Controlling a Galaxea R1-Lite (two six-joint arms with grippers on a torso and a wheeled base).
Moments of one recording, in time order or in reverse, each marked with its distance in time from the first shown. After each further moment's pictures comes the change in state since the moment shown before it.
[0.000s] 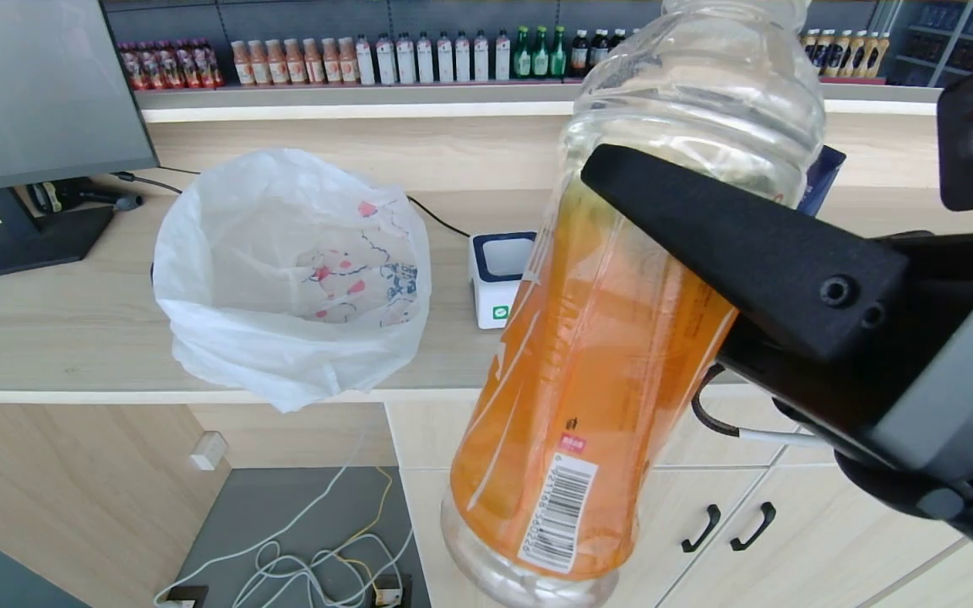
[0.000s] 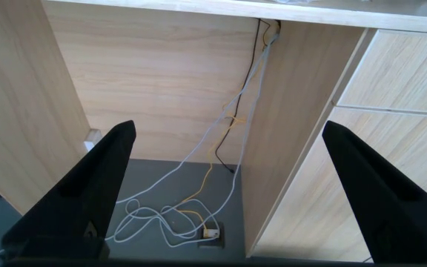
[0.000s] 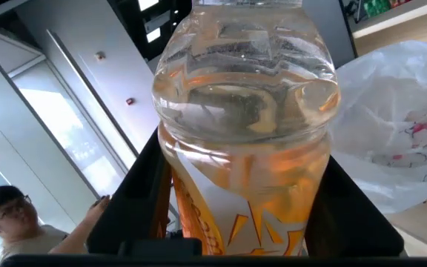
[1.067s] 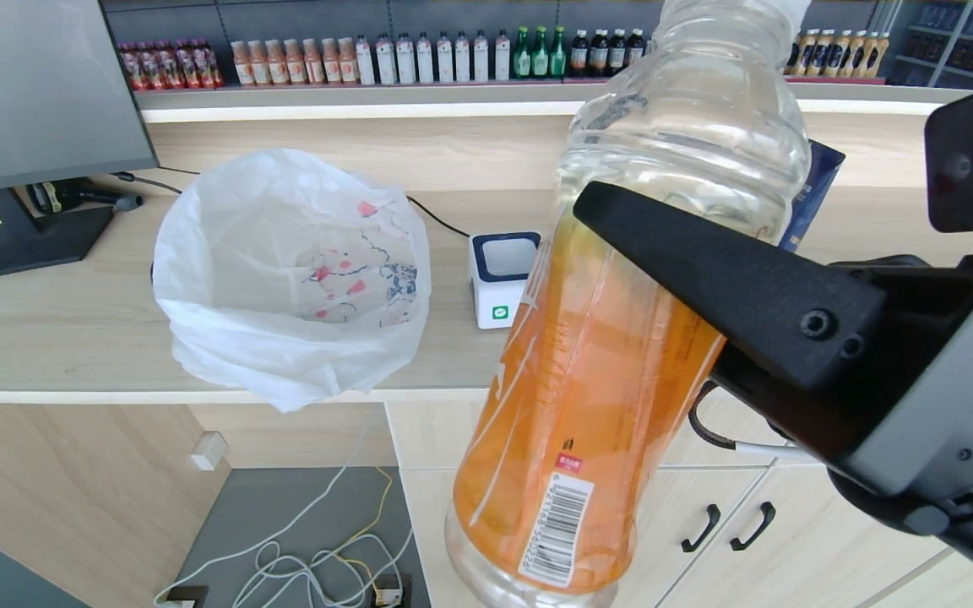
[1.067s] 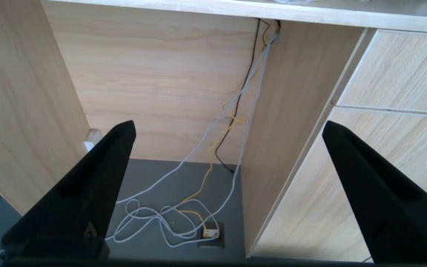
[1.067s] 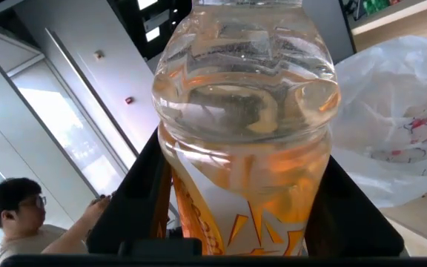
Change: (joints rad) left arm 0.000 0.000 0.000 0.000 0.000 0.000; right arm 0.000 0.006 0.028 -0.014 0.000 -0.014
